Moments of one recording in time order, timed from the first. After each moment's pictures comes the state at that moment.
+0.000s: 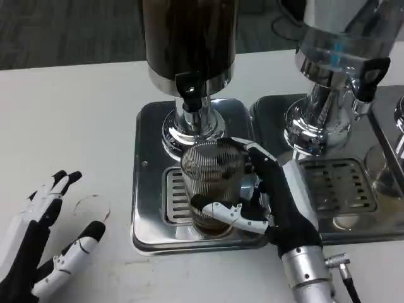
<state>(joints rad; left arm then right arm) 0.28 0.48 0.09 0.33 0.45 -0.68 0.22 -0.13 -0.01 0.25 0.57 -0.45 -0.55 -0.38</state>
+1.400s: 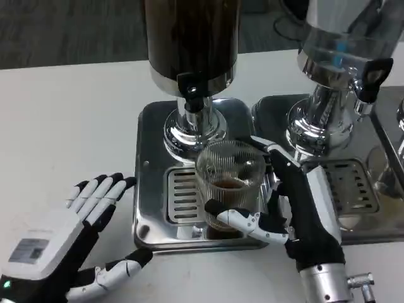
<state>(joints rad) 0.27 0.60 -0.02 0.21 0.72 -0.64 0.27 0.05 -0.04 0.24 0.32 -0.48 -0.56 -0.40</state>
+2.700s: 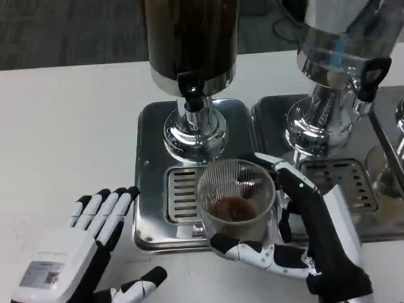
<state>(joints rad) 0.43 0.54 -0.07 -0.02 0.87 -0.41 0.35 0.28 -0.12 0.24 0.02 -0.47 -0.59 -0.28</state>
